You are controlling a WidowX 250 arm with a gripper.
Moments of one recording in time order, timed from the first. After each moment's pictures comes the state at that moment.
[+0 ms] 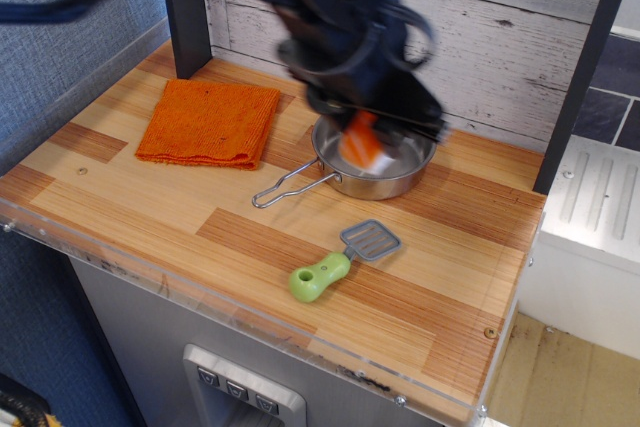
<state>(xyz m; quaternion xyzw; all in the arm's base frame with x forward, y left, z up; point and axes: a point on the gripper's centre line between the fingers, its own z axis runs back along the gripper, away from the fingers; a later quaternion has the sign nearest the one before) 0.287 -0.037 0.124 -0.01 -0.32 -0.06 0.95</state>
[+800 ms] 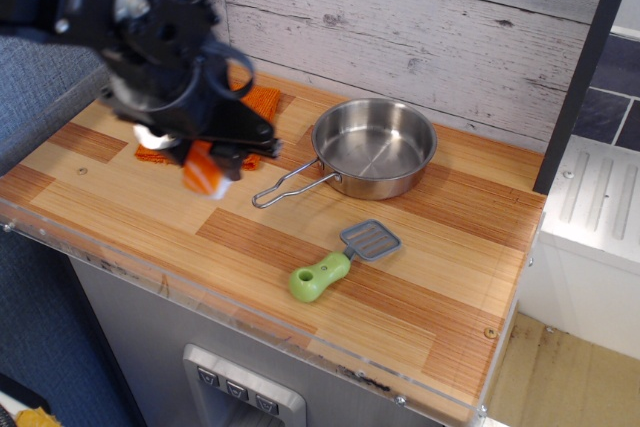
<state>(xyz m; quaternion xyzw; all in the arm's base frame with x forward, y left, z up) 0.244 0.054 0.093 0.06 -0.27 0.09 0.96</state>
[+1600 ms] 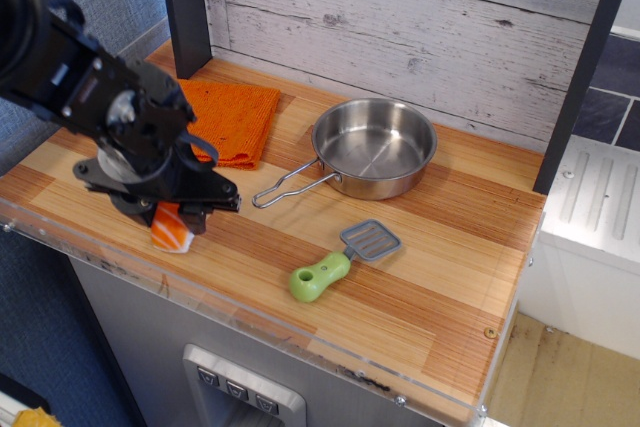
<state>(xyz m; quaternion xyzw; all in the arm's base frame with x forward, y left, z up) 0.241 0.085 0.031 0.07 -0.24 0.16 0.95</state>
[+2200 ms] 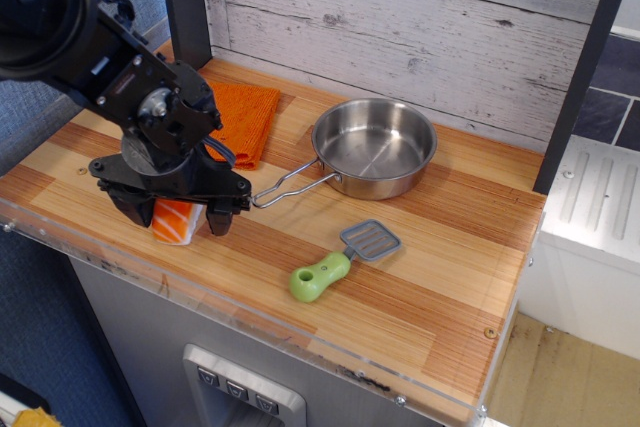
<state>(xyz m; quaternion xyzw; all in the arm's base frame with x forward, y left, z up) 0.247 0.081 0.026 0.09 -0.21 0.17 0.96</state>
